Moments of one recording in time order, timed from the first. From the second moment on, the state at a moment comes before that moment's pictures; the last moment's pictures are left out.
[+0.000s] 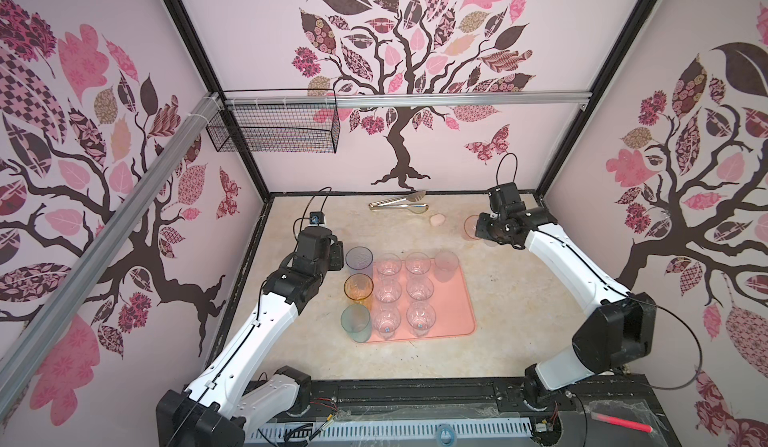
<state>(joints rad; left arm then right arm) -0.36 1.07 0.94 -0.53 -0.33 -0.24 0.27 1.51 1.38 -0.84 0.17 0.47</state>
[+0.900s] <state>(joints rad) -0.34 1.09 0.78 -0.42 -0.30 -0.29 0.56 1.54 1.11 -0.90 0.07 0.53</state>
